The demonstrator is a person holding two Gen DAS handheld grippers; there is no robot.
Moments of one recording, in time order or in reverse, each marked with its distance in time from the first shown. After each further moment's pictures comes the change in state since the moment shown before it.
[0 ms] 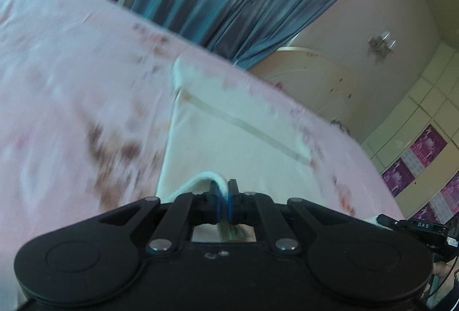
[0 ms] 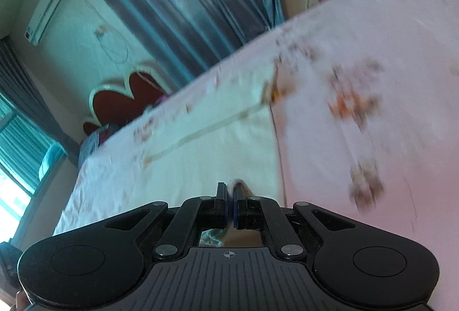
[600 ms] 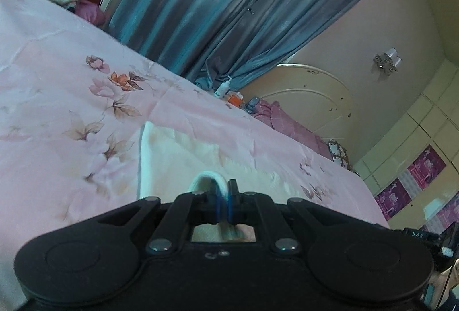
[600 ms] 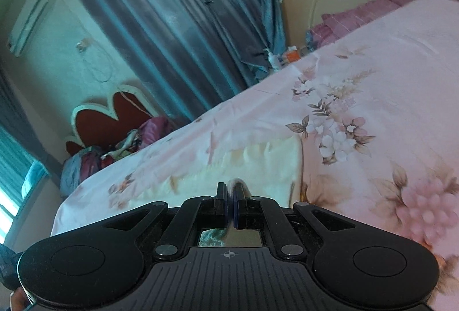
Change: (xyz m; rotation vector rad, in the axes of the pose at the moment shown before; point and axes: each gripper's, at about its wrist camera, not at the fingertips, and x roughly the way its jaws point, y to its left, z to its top) left arm 0.169 0.024 0.148 -0.036 0.005 -0.046; right arm 0.171 -0.012 0.147 0.018 -0.011 -0.056
